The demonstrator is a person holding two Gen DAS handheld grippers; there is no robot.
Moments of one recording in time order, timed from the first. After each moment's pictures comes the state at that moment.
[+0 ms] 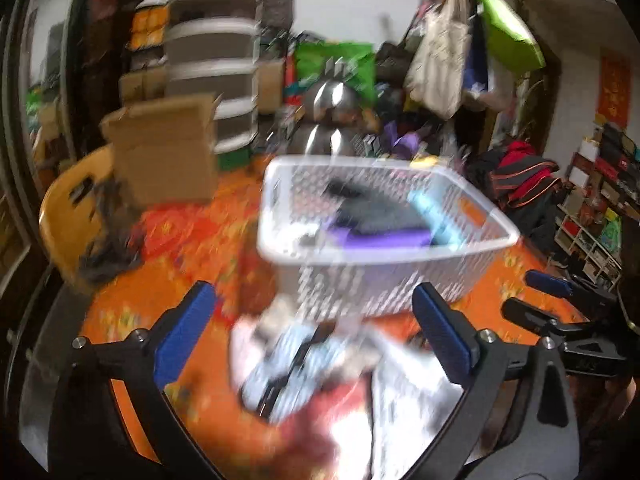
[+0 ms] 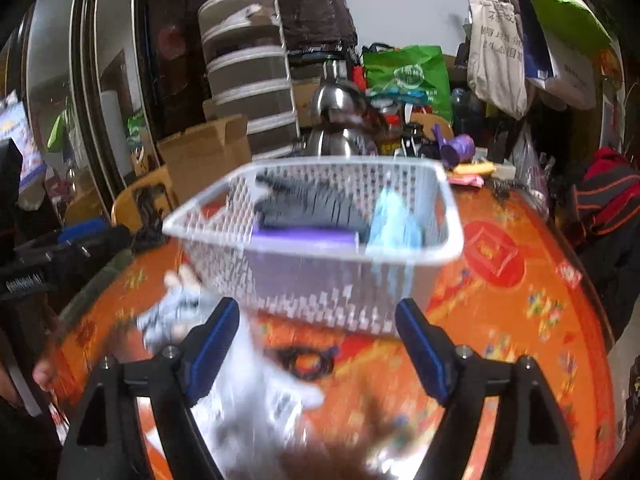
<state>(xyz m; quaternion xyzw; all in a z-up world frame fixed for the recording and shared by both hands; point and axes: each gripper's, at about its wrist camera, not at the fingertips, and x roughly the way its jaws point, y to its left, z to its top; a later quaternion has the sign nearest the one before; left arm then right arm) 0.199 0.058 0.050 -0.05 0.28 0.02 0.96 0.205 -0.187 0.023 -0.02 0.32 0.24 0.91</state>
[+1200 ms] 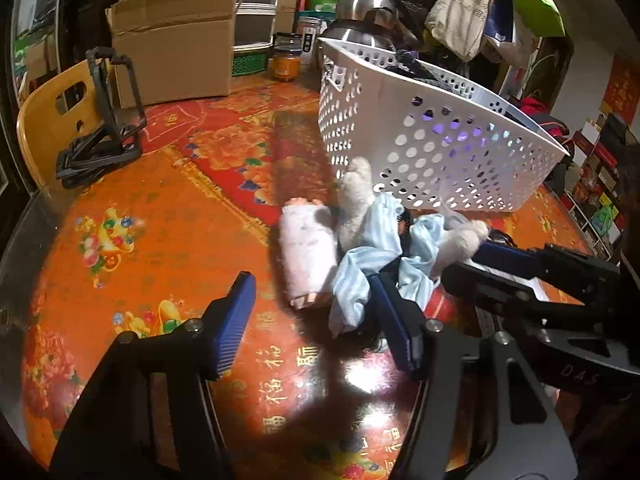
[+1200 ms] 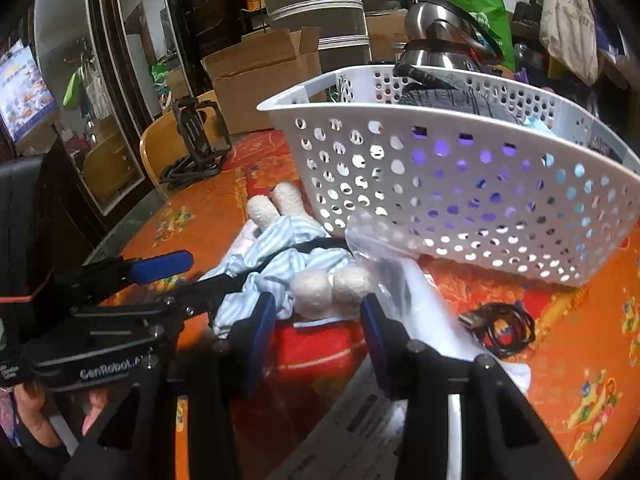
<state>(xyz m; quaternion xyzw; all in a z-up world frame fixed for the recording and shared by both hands) 0.194 0.131 -0.077 -0.10 0.39 -0.01 0.92 0.198 -0.037 -0.042 -0.04 0.40 0.29 0.87</state>
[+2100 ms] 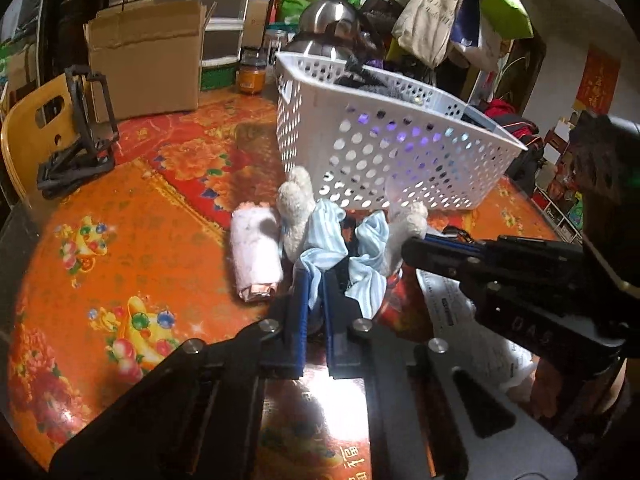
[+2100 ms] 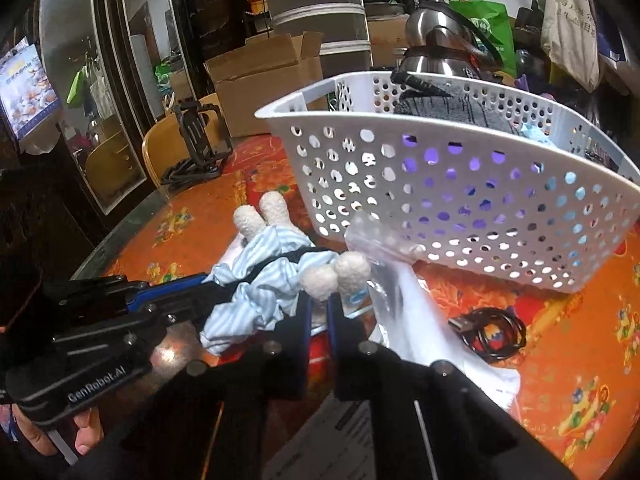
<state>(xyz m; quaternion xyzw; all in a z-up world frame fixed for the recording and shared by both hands) 0.174 0.107 -0.067 -0.10 0.37 -0.06 0.92 0.194 -0.045 -0.038 -0.04 0.39 0.30 0.87</state>
